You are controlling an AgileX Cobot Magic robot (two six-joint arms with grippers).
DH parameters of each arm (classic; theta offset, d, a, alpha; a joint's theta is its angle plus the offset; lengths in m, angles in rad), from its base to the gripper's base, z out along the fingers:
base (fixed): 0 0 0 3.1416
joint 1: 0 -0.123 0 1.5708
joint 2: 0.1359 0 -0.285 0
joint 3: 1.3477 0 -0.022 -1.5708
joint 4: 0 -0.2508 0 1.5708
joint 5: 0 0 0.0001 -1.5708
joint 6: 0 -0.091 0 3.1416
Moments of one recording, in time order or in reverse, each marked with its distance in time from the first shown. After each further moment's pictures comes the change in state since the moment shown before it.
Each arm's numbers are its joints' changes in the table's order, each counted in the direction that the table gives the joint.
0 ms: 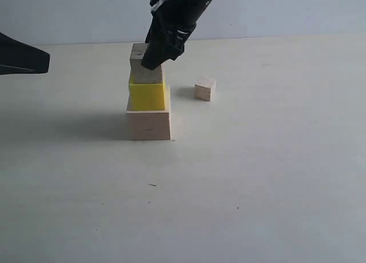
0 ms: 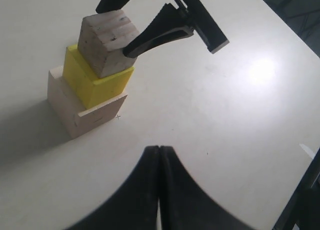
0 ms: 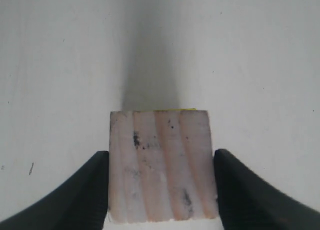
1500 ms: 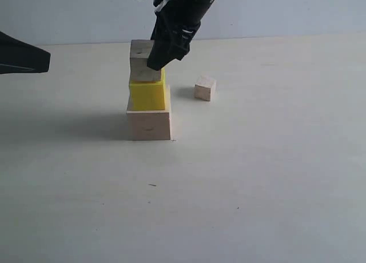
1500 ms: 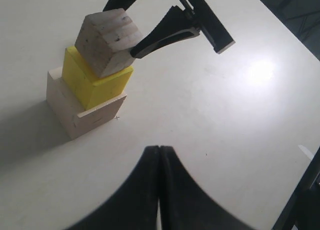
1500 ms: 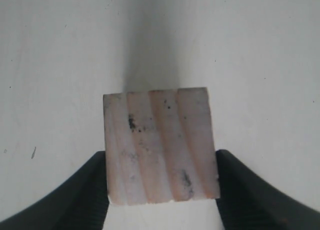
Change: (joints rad) left arm 0.000 0.000 0.000 0.006 0.000 0.000; right arm 0.000 -0.015 0.000 0.038 0.027 0.000
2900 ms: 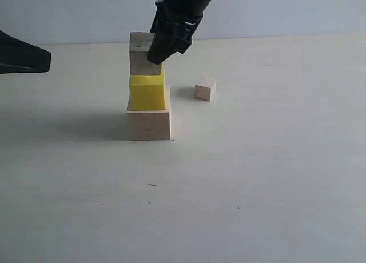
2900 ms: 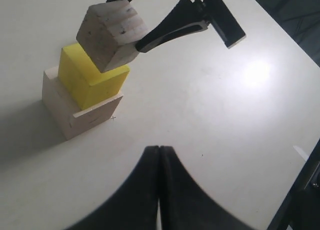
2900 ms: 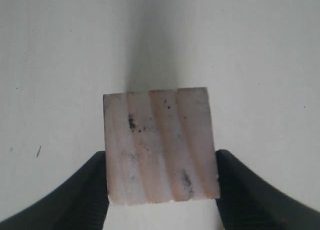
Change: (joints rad) left arm 0.000 0.000 0.000 0.009 0.006 0.004; right arm 0.000 -0.033 0.002 0.000 0.018 0.010
